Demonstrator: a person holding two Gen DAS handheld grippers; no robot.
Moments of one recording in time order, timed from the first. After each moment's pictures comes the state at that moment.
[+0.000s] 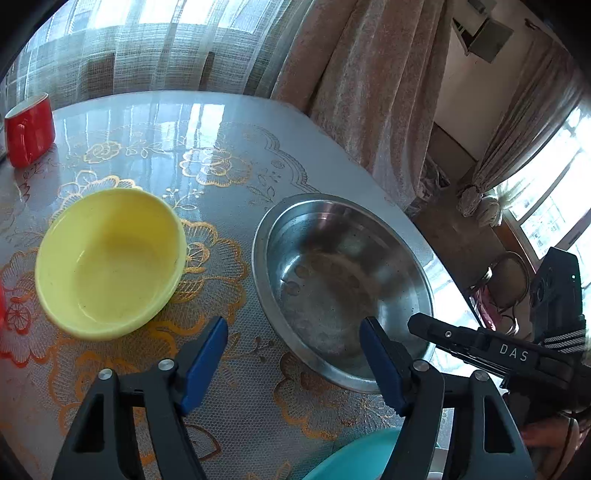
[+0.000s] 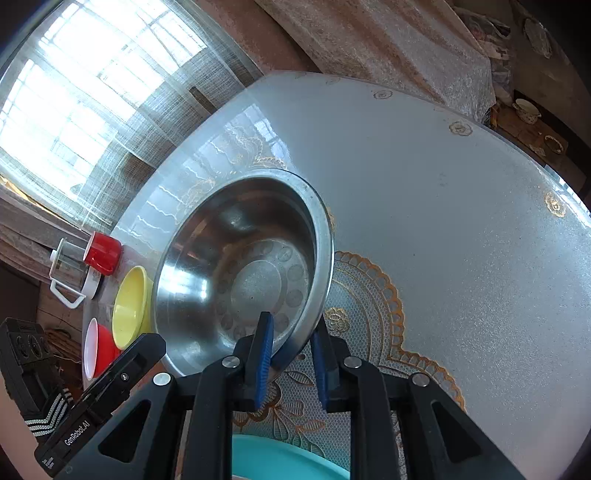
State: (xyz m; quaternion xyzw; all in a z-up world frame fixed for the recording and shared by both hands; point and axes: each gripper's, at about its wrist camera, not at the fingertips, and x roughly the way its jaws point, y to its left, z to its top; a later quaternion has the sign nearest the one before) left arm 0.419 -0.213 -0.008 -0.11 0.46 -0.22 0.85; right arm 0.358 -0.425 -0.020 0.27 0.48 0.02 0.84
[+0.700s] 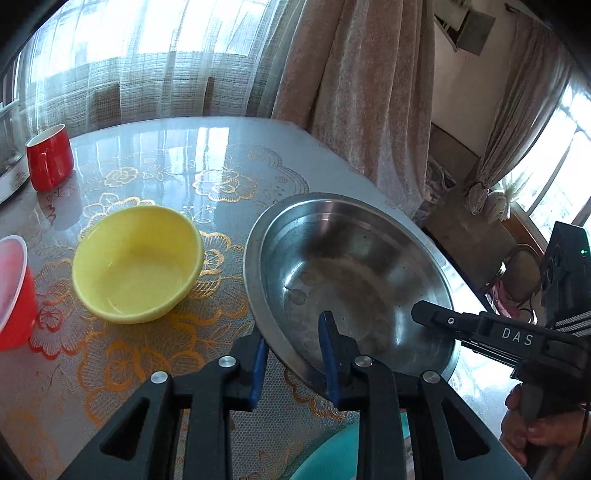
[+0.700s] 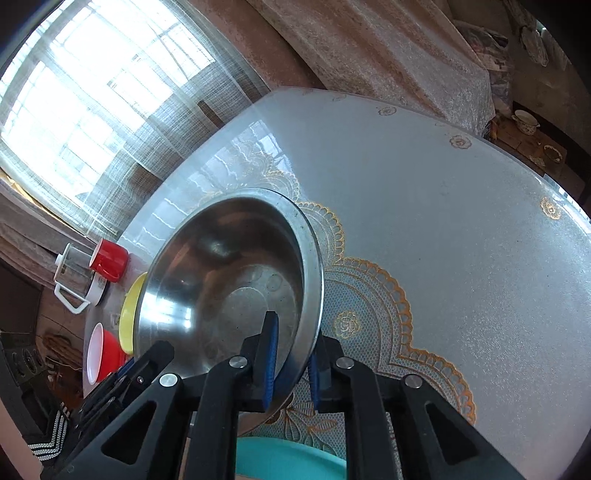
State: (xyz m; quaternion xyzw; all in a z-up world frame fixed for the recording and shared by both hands) left arm 0.383 -0.200 0.010 -0.08 0.42 -0.20 0.88; right arm 0.344 -0.410 -0.011 0.26 0.45 0.02 0.85
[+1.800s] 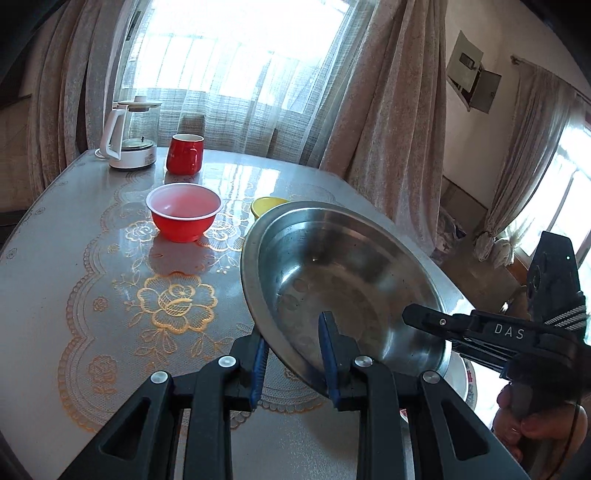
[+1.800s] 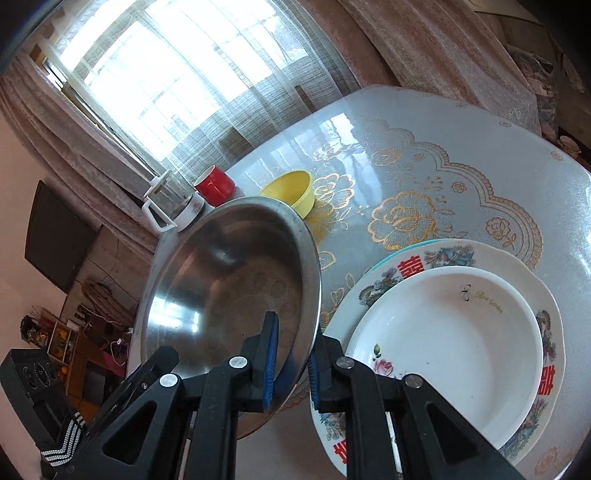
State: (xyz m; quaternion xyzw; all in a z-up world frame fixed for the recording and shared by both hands) left arm 0.163 -0.043 0.035 -0.13 0.33 -0.13 0.92; right arm 0.180 -0.264 0.020 0.24 0.41 0.13 0.87
